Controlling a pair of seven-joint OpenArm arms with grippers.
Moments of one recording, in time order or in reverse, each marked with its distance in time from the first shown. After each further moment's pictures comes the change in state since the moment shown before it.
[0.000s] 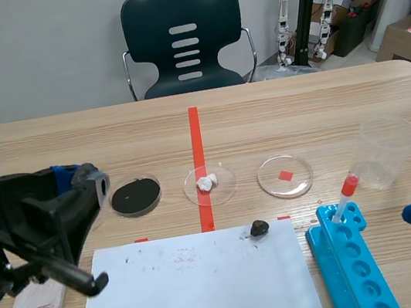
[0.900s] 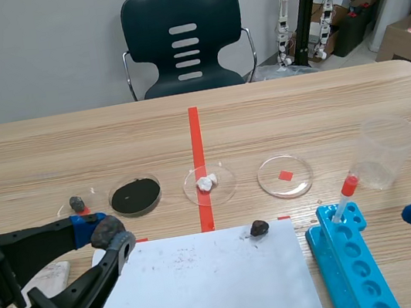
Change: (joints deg) left arm 10.1 0.0 0.0 0.0 14.5 -2.7 -13.1; right arm 0.0 0.0 0.0 0.0 0.0 0.0 0.0
